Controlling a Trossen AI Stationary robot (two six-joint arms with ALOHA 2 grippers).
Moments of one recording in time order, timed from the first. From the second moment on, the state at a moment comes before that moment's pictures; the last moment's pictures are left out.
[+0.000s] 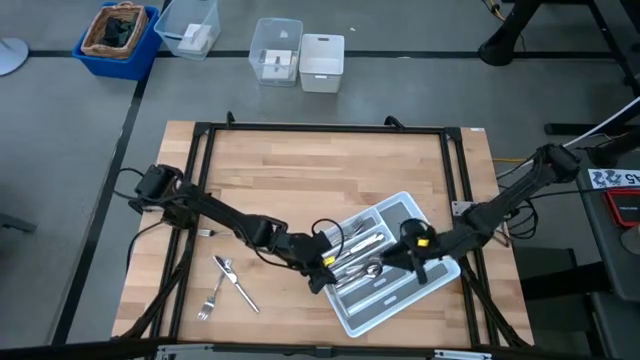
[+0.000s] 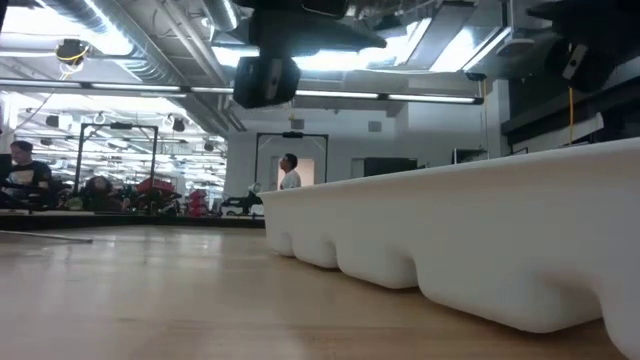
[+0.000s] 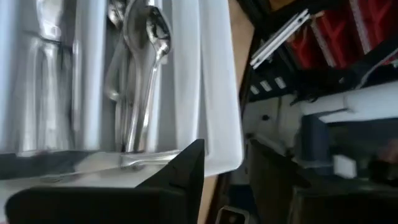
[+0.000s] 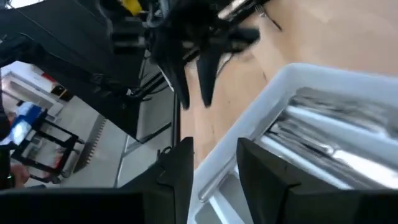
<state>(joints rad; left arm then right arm) -0.34 1.78 1.18 0.03 0.05 -1.03 0.64 0.98 0.51 0.15 0.38 0.88</state>
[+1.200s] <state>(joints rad) -0.58 1.06 1.18 -1.02 -0.37 -0.92 0.39 1.95 1.28 -0.25 -0.05 1.33</state>
